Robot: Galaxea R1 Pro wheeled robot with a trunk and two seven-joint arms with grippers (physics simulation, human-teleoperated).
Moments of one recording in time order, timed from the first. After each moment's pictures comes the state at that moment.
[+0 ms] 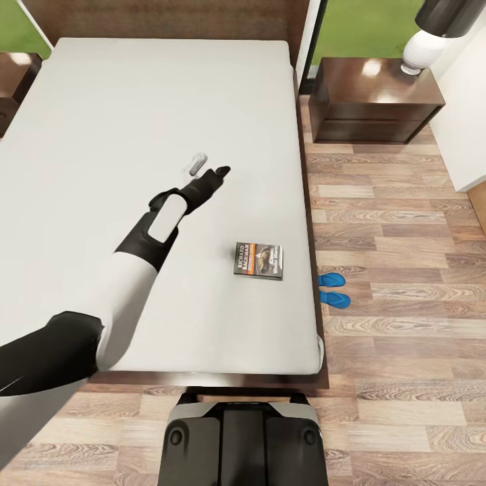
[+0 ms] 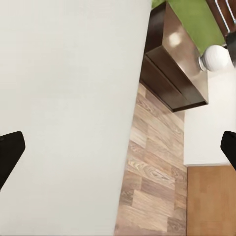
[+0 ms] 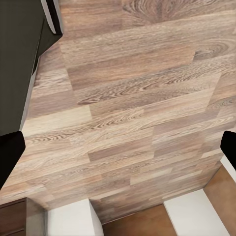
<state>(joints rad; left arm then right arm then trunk) -1.41 -0.13 -0.16 -0.68 0.88 0.29 0.05 -0.28 -0.08 -0.43 -0.02 0.24 -0.15 -0.12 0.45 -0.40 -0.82</state>
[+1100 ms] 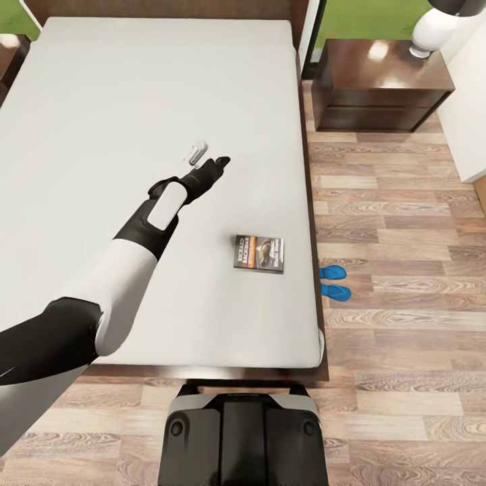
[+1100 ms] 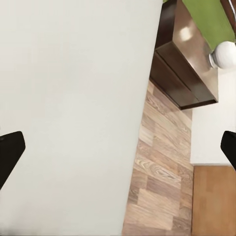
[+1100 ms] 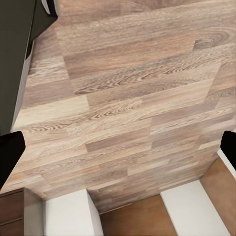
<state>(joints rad) -1.48 -0.14 -0.15 -0.63 0.88 0.29 0.07 -0.28 -0.08 -0.43 -0.02 0.24 -0.15 -0.12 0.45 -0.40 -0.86</state>
